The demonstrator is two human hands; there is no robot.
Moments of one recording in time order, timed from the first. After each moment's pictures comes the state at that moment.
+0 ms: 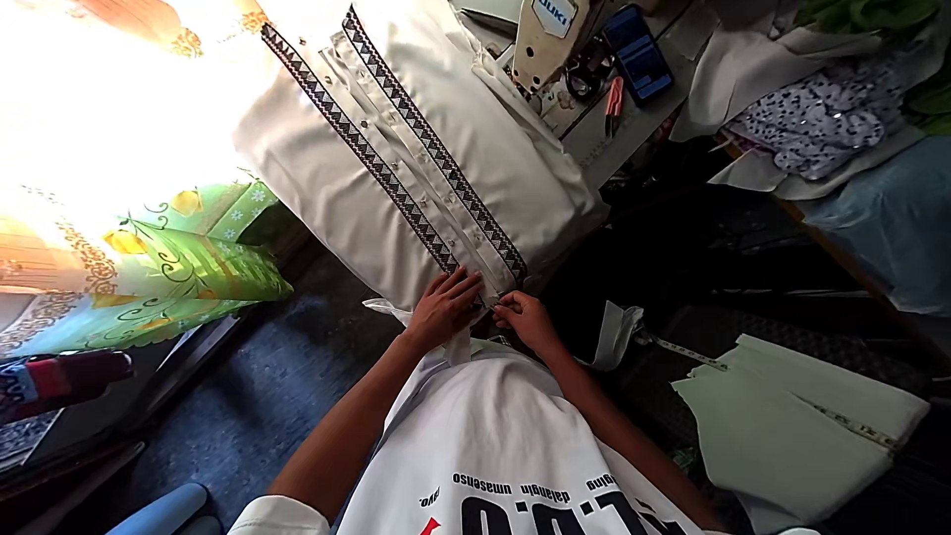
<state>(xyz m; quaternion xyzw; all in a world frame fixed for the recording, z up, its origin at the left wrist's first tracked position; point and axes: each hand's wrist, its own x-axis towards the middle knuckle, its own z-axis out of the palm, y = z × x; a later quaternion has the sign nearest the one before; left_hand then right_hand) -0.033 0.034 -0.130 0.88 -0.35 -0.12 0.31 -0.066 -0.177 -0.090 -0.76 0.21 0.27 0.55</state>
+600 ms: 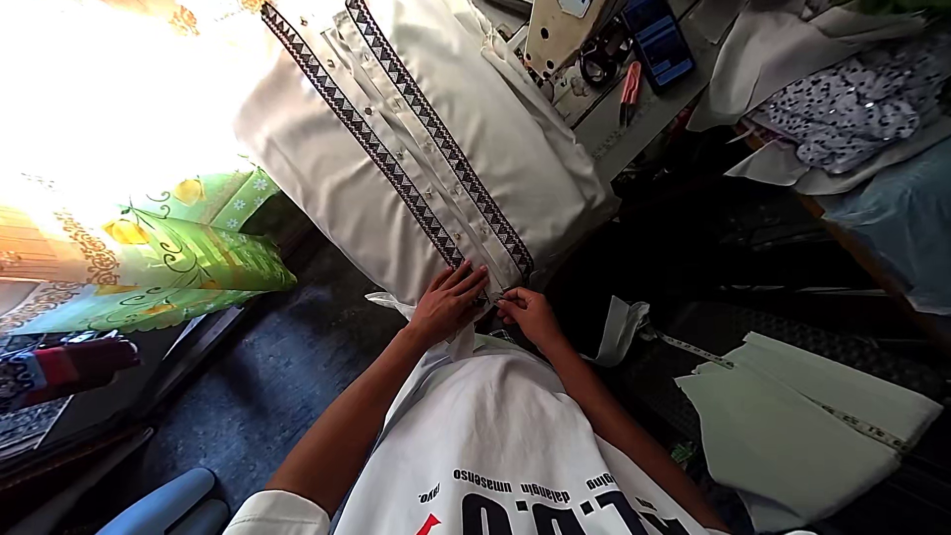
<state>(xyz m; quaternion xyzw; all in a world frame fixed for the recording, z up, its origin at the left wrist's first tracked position) -0.035 0.036 -0.130 0.88 -0.36 -0.13 0.27 -0.066 -0.176 -0.096 -0.74 0.22 0.27 0.57</state>
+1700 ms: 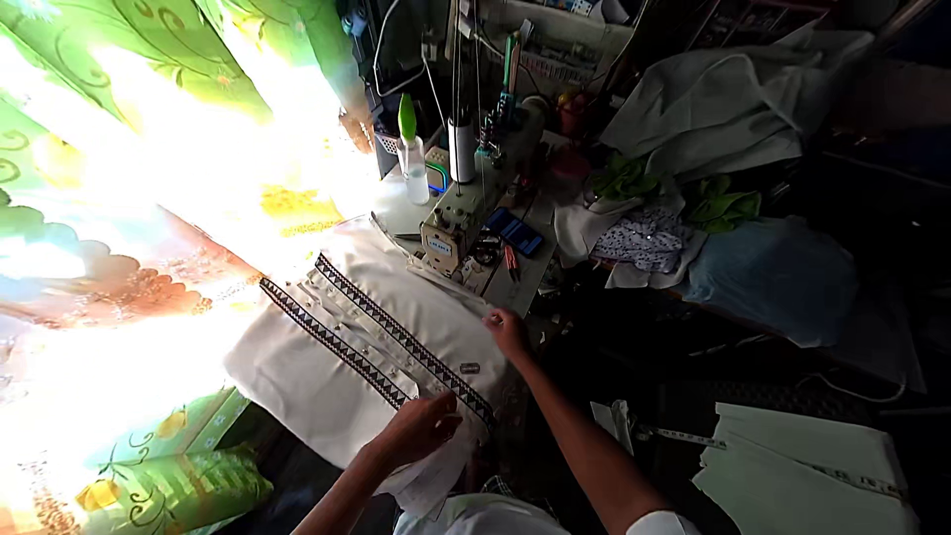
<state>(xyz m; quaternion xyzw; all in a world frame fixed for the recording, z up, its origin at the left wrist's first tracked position) 0.077 -0.007 0.018 0.81 -0.37 -0.37 0.24 0.117 -0.260 -0.045 -0.89 0.20 0.05 0.42</state>
